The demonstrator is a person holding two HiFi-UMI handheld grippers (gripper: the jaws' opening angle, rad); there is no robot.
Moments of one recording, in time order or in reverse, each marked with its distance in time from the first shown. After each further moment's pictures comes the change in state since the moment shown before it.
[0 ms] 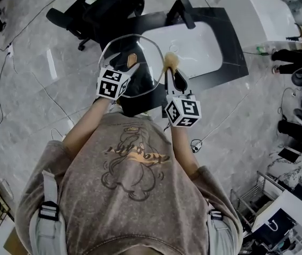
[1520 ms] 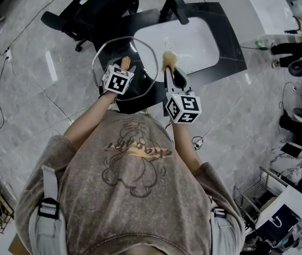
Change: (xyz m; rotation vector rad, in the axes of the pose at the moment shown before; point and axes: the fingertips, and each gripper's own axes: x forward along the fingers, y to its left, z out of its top) left arm 0.051 -0.007 -0.061 0.091 0.254 0.054; right arm -0.004 -0.027 -0.013 -0.006 0.048 -0.001
